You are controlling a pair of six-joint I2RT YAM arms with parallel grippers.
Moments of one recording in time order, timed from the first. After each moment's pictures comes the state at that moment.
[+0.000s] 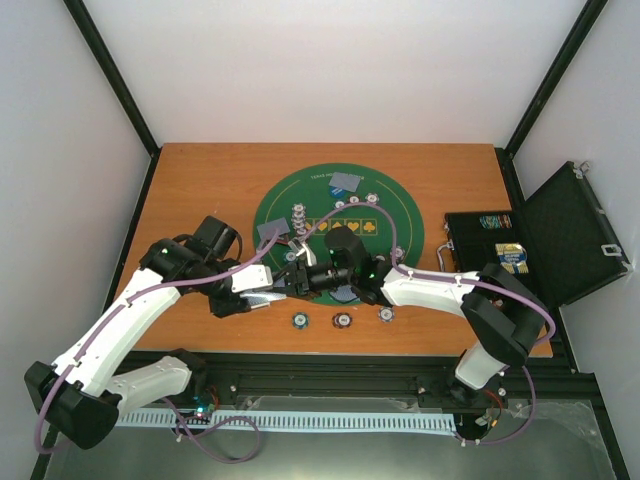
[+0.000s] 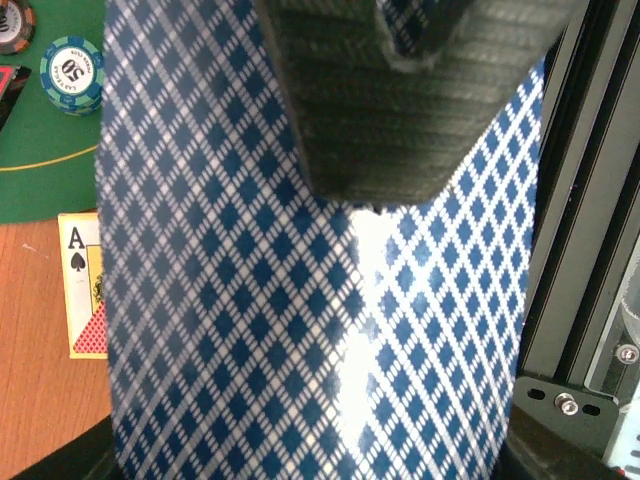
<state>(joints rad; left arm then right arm) -0.50 1.04 1.04 -1.27 0.21 0.76 0.92 1.61 0.88 0.36 -0.76 1.04</state>
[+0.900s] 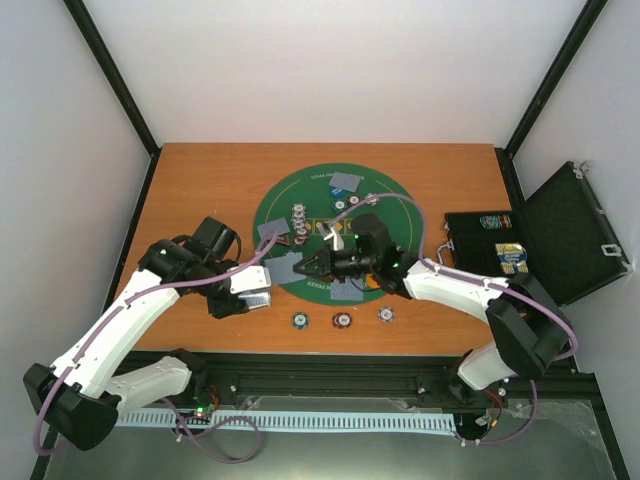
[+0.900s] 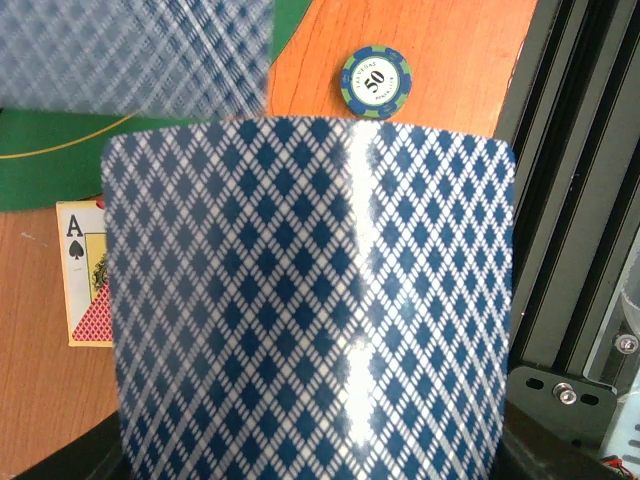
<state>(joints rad) -0.50 1.03 1.04 -1.29 0.20 0.76 0.79 1.49 0.83 0.24 -0.72 1.02</state>
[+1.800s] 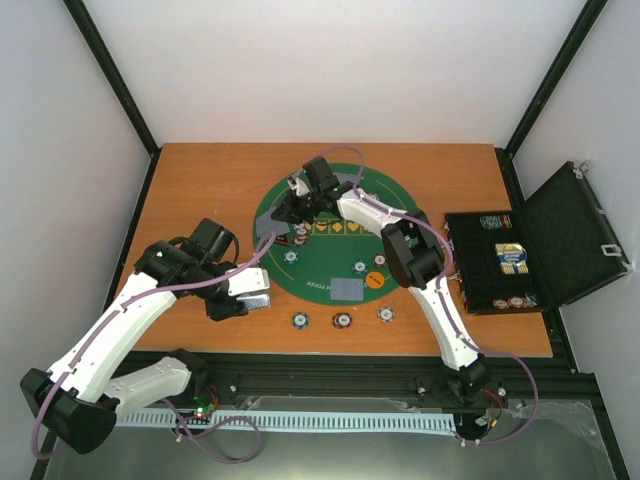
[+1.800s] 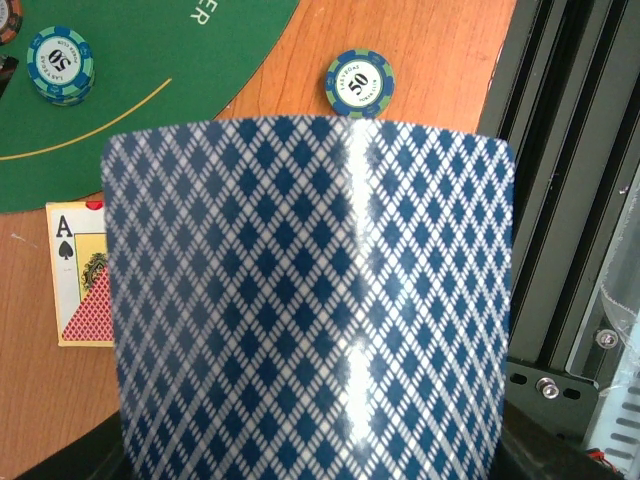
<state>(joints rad) -0.50 1.01 1.04 -1.31 0.21 0.76 0.61 2.46 2.01 -0.30 -0.77 0.76</state>
